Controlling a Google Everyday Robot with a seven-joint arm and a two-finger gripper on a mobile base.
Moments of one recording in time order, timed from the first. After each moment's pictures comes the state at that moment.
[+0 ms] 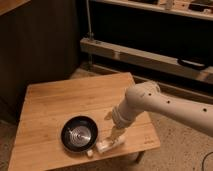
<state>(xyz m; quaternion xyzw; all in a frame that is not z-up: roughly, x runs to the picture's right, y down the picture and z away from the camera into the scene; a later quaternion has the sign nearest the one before) 0.020 0.180 0.662 -0.32 -0.24 -0.04 0.91</state>
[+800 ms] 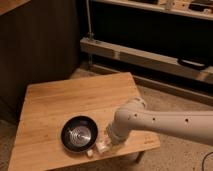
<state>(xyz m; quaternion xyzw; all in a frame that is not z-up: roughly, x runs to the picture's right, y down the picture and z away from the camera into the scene) 0.014 0.255 0.678 -0.33 -0.17 -0.06 0.93</state>
